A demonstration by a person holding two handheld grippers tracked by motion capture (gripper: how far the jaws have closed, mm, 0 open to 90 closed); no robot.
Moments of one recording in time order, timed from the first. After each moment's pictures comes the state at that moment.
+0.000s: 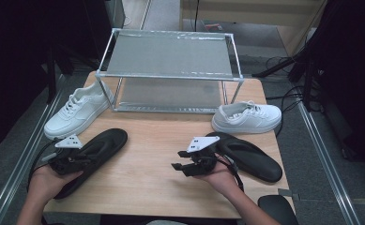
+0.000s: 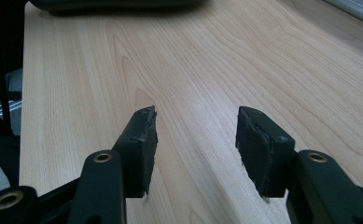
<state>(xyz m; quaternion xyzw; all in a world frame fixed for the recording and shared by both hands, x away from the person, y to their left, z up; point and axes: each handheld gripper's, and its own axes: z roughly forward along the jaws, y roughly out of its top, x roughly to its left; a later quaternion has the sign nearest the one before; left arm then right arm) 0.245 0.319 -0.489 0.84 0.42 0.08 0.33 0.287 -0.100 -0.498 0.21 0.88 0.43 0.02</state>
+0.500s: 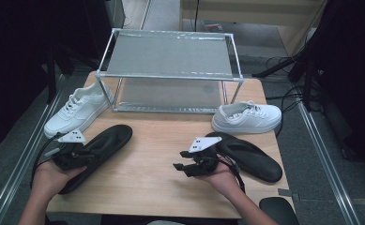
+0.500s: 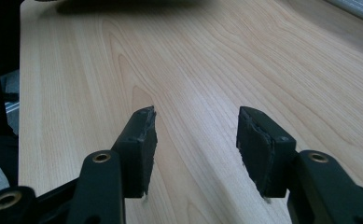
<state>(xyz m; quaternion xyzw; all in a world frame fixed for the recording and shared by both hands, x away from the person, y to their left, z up) 0.253 0.303 -0.469 0.84 0.41 0.08 0.34 0.286 -0.105 -0.498 0.22 0.87 0.43 0.03</state>
